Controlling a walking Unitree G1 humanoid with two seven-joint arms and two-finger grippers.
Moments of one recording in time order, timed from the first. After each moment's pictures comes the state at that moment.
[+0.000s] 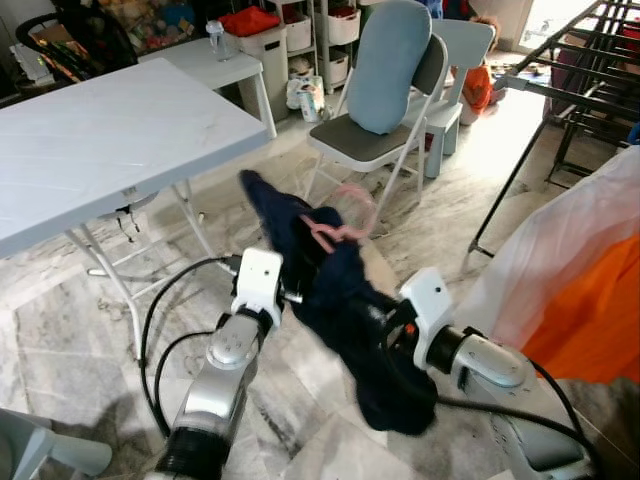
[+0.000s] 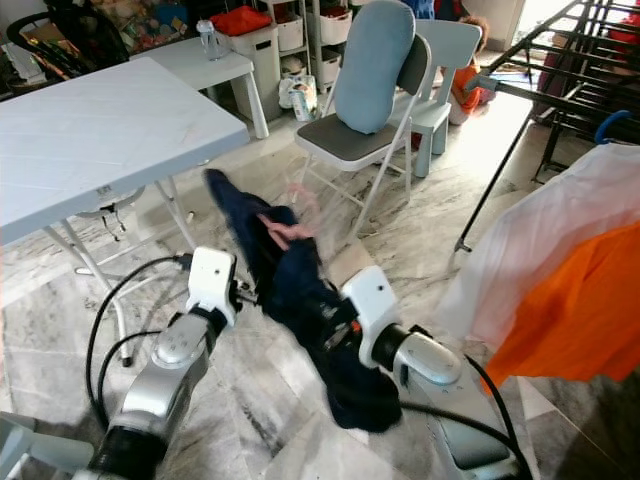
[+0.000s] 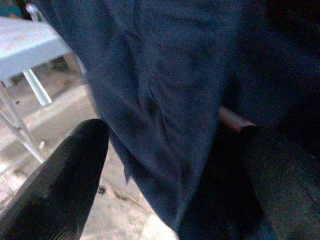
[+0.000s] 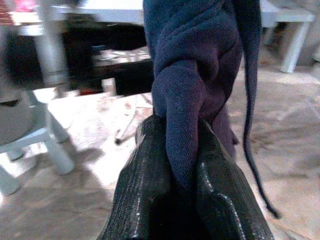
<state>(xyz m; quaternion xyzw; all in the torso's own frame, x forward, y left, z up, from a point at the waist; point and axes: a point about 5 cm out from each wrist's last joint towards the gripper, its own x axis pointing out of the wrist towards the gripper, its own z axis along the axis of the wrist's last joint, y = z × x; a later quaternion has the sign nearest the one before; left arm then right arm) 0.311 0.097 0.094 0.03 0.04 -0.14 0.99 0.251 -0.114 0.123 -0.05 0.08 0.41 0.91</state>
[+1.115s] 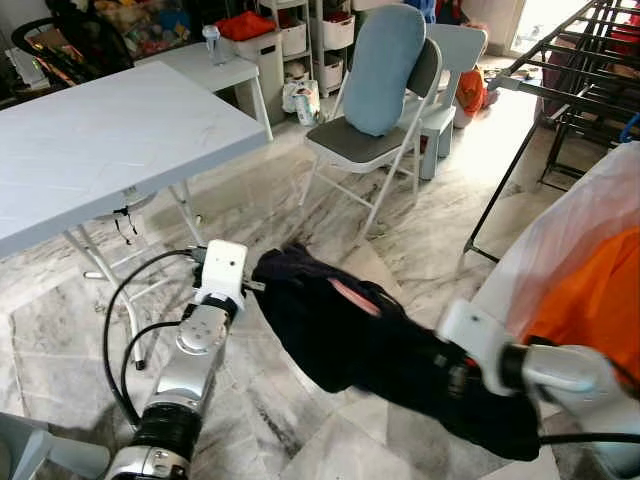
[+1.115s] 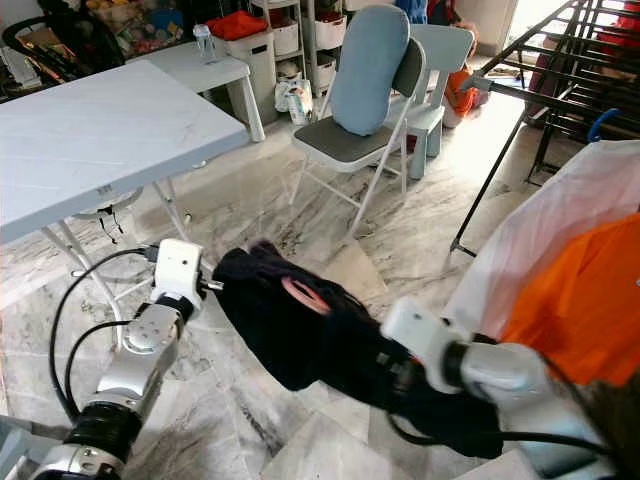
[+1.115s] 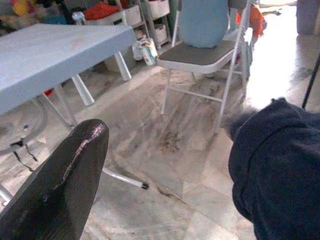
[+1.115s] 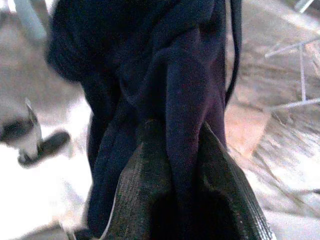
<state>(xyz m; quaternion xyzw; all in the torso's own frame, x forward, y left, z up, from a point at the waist) 0.325 0.149 0.086 0.09 0.05 -0.07 0.99 0.241 -0.202 0.112 -0.28 0.21 0.42 0.84</state>
